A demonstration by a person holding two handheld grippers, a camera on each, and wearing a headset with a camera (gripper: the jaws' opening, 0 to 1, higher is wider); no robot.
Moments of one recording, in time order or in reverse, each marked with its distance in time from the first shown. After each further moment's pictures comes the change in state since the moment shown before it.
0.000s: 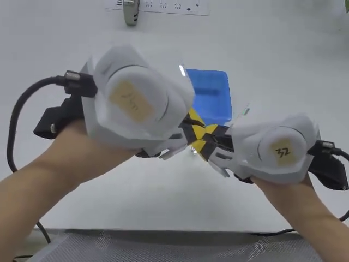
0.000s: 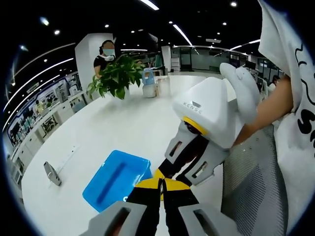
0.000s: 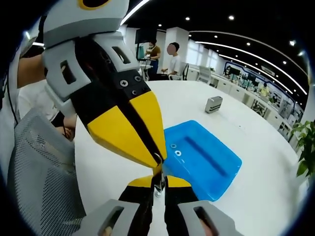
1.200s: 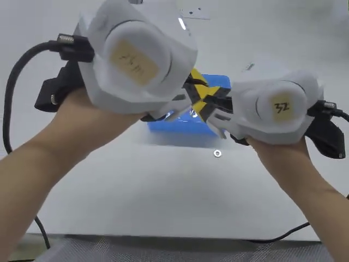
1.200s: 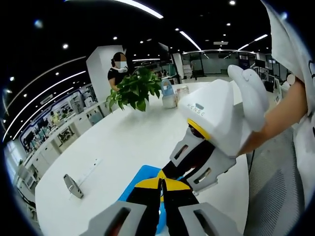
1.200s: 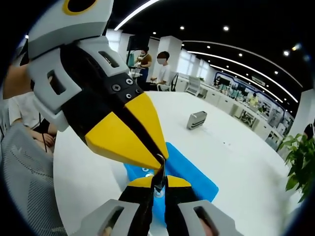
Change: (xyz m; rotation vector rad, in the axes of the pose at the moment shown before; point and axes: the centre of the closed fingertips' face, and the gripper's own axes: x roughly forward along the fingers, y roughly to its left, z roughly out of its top) left arm 0.007 0.058 0.020 0.041 -0.064 0.158; right arm 0.022 -0.055 0.035 -0.028 -0.065 -0.115
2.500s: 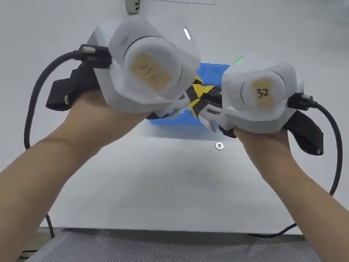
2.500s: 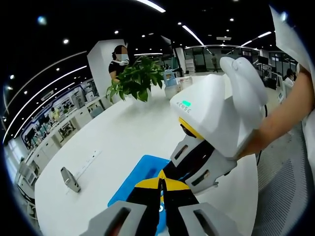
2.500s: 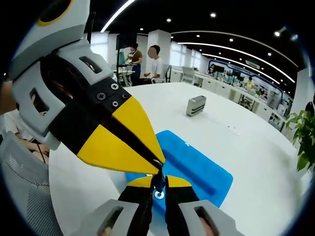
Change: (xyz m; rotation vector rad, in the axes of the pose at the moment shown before) left arm 0.015 0.004 -0.023 0.000 0.043 0.014; right arm 0.021 0.000 -0.016 0.130 0.028 0.005
